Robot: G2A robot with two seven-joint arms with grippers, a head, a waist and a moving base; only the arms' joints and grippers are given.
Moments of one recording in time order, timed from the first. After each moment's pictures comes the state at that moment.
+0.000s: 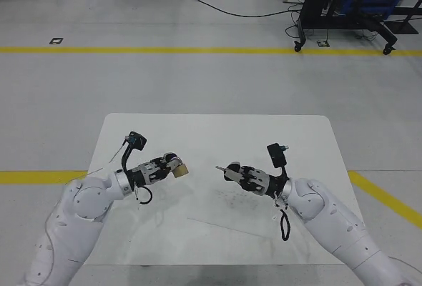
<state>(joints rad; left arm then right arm) 1.24 -1.03 -1.27 -1.52 0.14 -0.56 -0.73 -1.17 -1.06 0.91 -1.37 -0.28 -1.00 0.15</state>
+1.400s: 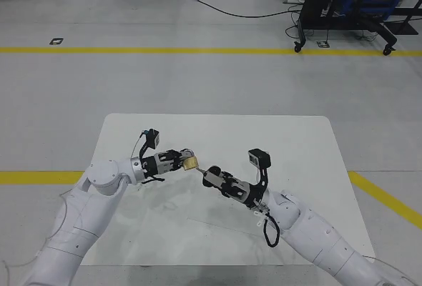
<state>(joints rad) 1.03 -1.09 -1.09 -1.30 -0.42 -0.03 -0.93 -1.16 -1.14 0.73 -1.41 0.07 -0.96 0.15</state>
